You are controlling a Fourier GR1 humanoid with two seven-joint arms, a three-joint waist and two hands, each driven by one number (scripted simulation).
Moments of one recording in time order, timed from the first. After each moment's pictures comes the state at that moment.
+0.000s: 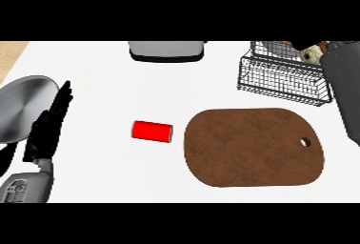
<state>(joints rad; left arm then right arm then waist) -0.15 0.25 0.08 -1.45 -0.18 0.06 0.05 -1.04 -0.45 -0.10 -0.71 0.90 -0.03 0.51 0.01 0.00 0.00</state>
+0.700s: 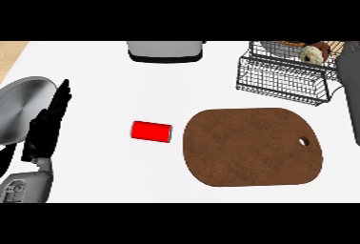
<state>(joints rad) -0.16 0.25 0.09 -1.47 -0.19 0.05 0.08 -0.98 -0.43 -0.23 -0.84 0.80 -0.24 0.43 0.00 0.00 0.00</state>
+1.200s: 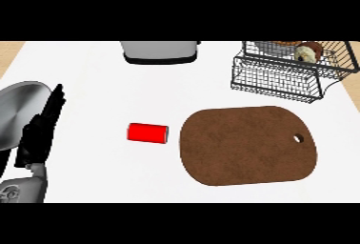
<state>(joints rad) -0.12 0.25 0.12 -1.48 -0.19 0.05 0.07 -0.82 -0.55 -0.36 -1.18 0.65 -0.06 0.62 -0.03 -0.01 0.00</state>
